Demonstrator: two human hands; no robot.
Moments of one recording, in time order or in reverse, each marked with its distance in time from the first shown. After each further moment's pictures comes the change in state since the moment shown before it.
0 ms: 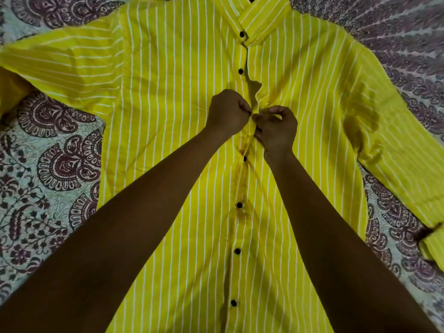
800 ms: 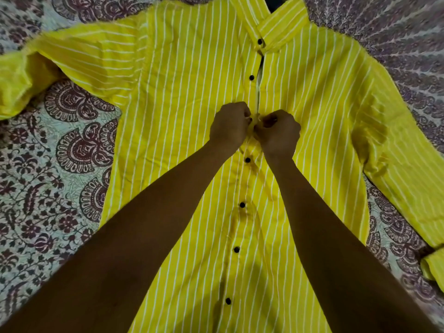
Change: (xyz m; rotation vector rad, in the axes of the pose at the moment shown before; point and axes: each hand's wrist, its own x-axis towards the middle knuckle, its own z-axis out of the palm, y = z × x) left_hand -0.017 -0.020 0.005 0.117 0.066 0.012; right_hand -0.009 -0.004 0.006 -0.831 0.044 -0.350
